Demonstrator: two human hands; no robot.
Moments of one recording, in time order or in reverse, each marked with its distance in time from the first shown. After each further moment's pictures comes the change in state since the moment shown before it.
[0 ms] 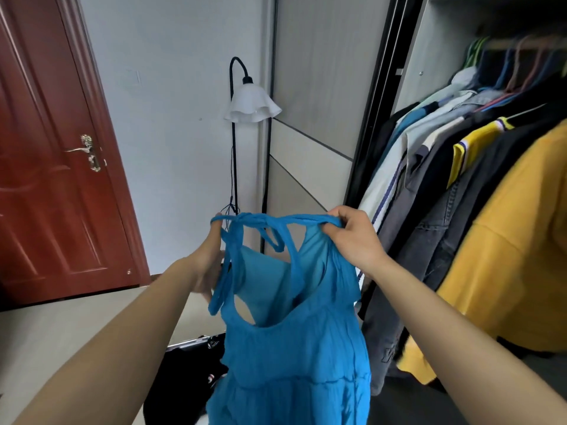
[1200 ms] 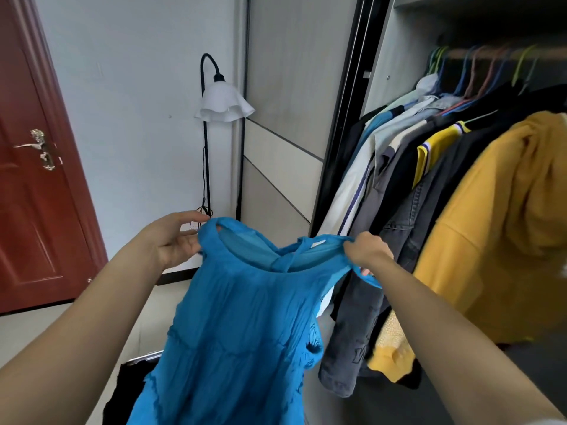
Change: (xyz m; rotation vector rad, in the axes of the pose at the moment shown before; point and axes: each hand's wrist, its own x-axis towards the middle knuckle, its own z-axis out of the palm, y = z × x) left_hand -0.005 0.034 0.018 -0.612 -0.025 0.306; right_hand 0.027 0.073 -0.067 -0.843 -0.038 0.539
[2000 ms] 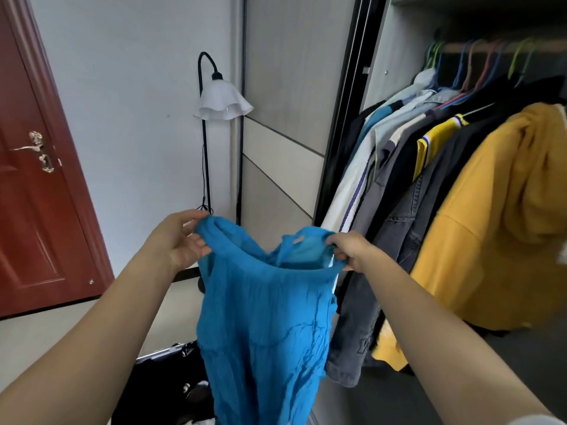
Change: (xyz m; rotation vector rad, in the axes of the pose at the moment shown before) left_hand -0.014 -0.008 -0.002 -0.099 -0.024 0.020; right_hand -0.014 -0.029 0.018 0.835 -0.235 0.130
